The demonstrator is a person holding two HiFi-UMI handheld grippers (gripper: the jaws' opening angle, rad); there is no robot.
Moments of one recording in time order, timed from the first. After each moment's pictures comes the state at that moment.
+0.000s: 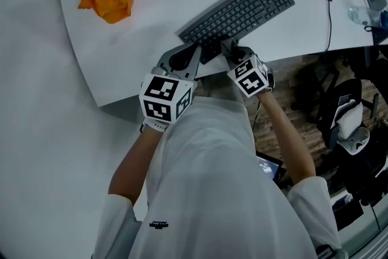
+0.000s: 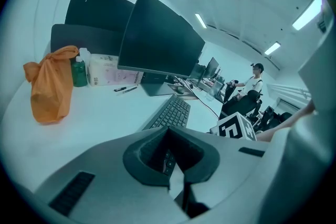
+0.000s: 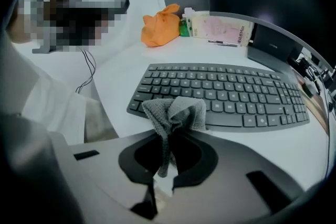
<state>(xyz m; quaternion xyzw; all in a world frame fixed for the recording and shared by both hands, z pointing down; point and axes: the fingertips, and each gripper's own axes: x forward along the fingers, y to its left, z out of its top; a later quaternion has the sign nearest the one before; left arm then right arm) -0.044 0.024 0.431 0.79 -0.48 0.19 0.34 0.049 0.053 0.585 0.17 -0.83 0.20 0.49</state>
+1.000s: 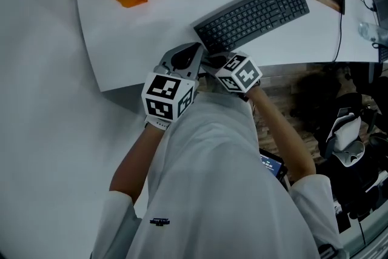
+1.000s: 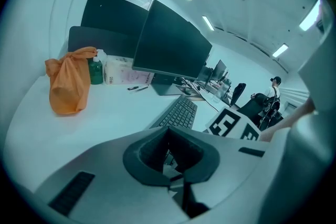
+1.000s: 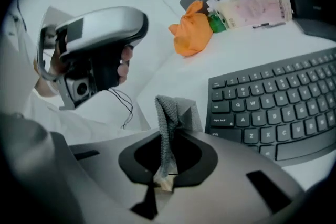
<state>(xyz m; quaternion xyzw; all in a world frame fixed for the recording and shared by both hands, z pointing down) -0.076 0.047 0.430 0.76 -0.51 0.18 0.34 -0.063 0.124 0.551 -0.01 -0.86 0.36 0.37</state>
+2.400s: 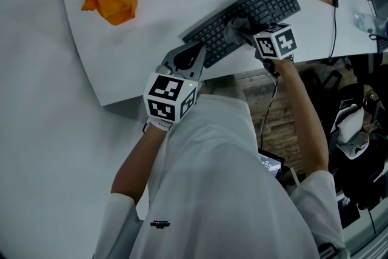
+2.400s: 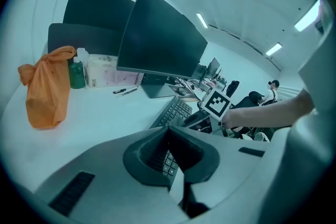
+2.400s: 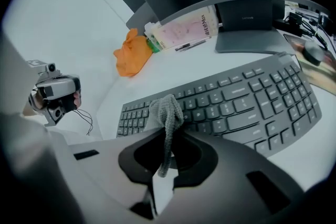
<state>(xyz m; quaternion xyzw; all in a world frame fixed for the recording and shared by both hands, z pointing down) -0.043 0.004 0.429 0.79 -0.48 0.19 0.35 0.063 -0.053 0.569 0.17 -0.81 0.38 0.41</state>
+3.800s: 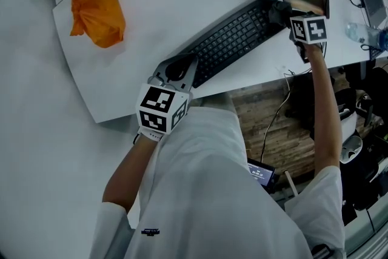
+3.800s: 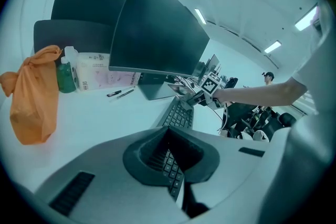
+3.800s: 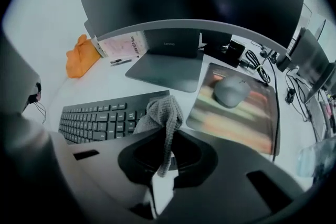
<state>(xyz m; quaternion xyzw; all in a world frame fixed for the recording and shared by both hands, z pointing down) -0.034 -0.038 0.437 0.79 -0.46 0.21 0.35 0.228 -0.234 0.570 0.34 -0.76 0.27 0.48</state>
